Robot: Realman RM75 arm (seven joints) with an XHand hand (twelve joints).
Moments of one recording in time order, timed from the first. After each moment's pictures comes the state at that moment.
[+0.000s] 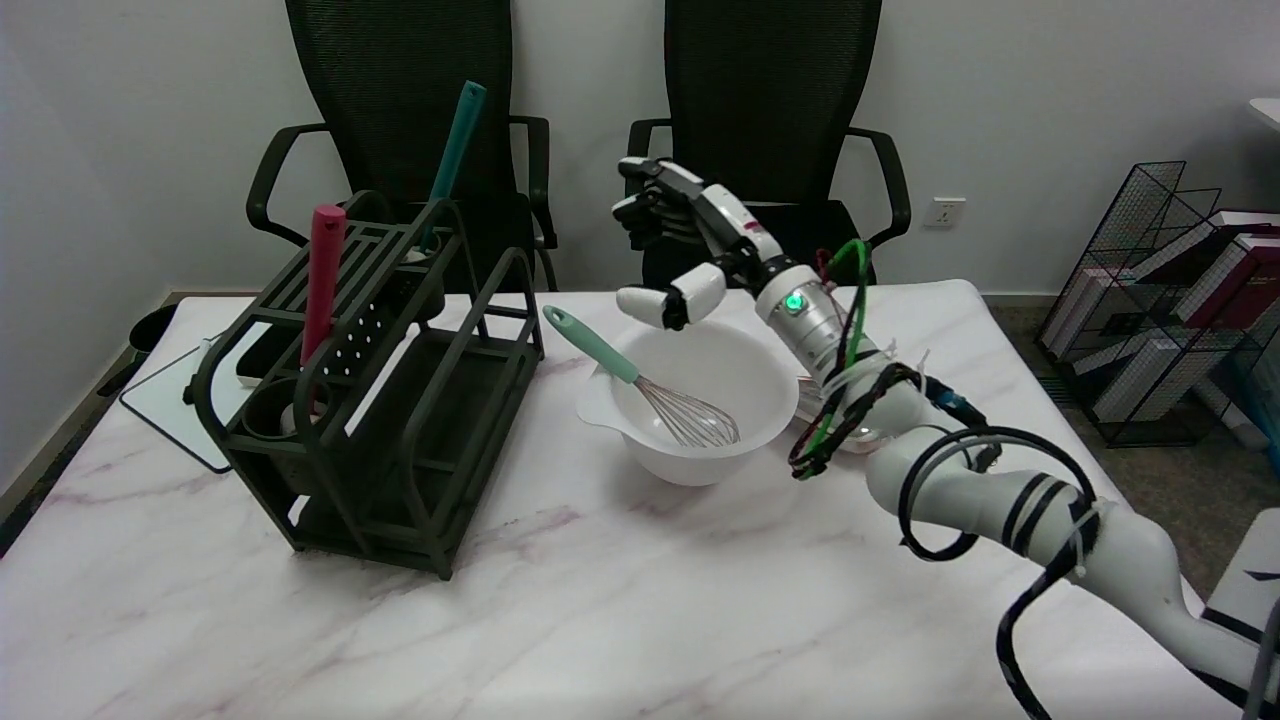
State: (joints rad) arm 0.43 -1.01 0.90 -1.16 -2.24 0.54 0.89
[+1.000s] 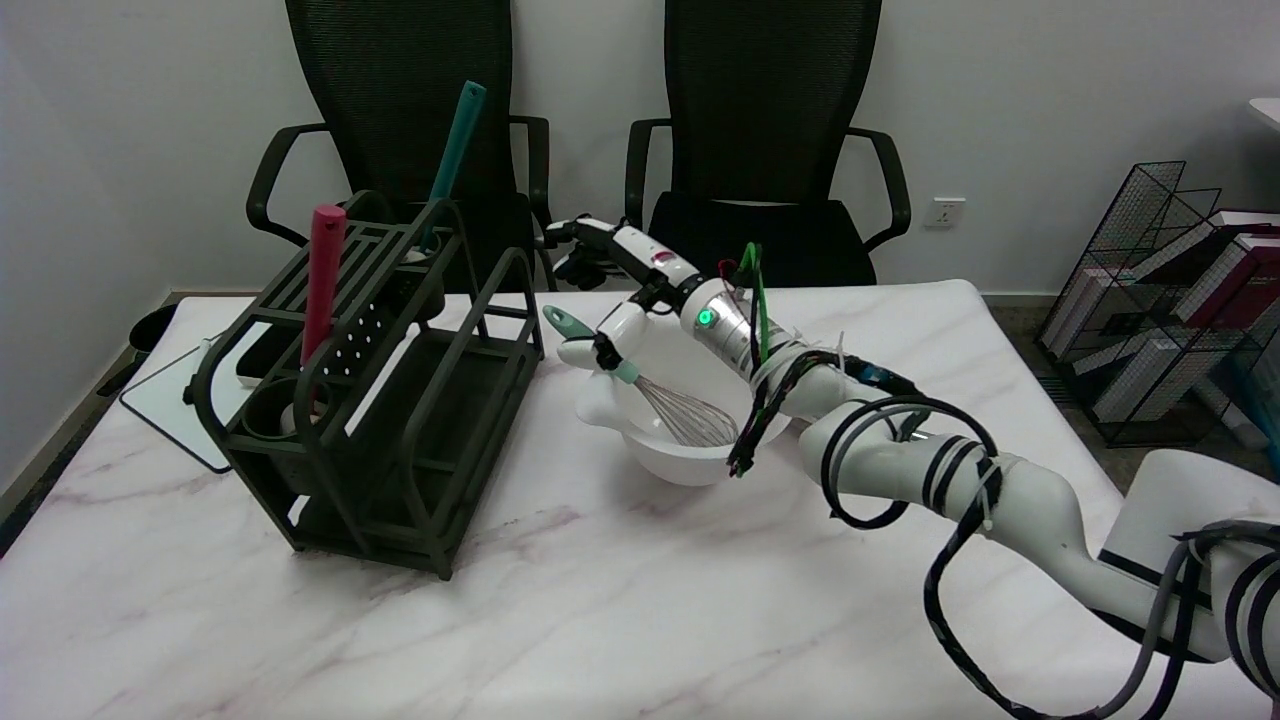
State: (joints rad) arm 0.64 -1.15 0.73 -0.91 -2.33 0.40 0.81
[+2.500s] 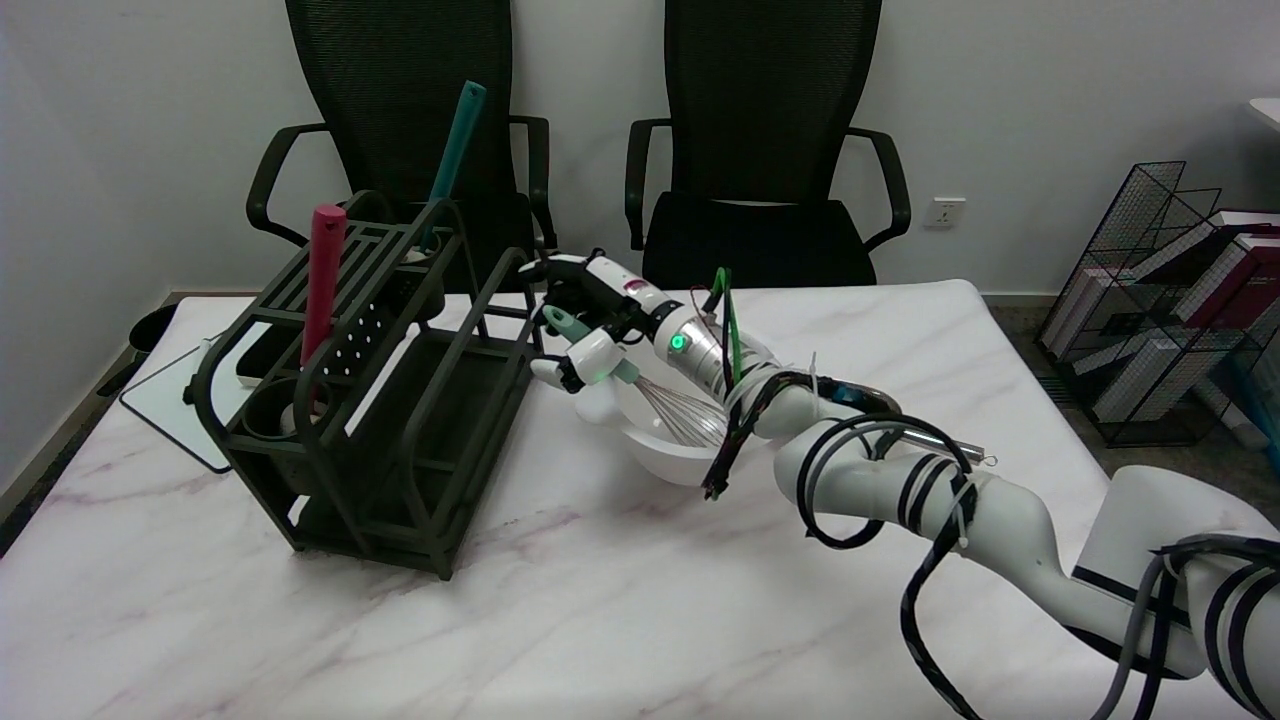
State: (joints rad) arm 0.62 -1.22 0.74 -0.89 -2.33 0.34 0.80
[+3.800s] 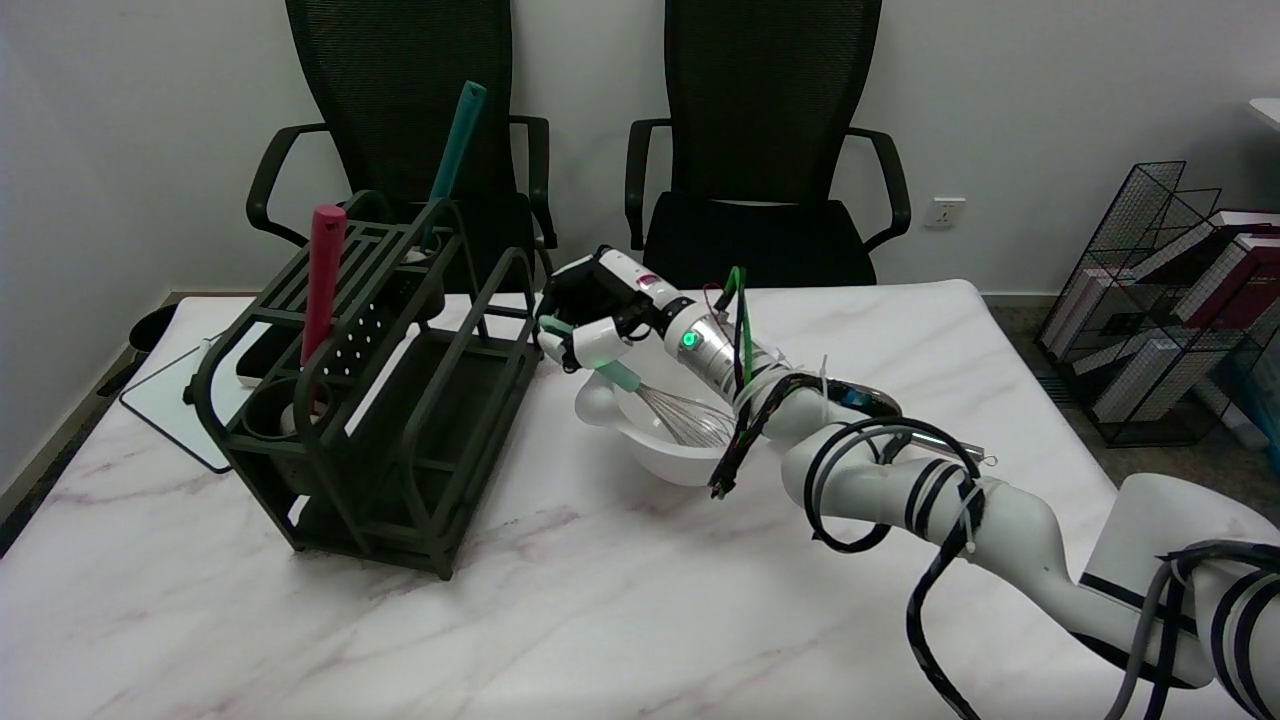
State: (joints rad) arm 0.59 -1.21 0.77 -0.90 -2.33 0.38 0.81
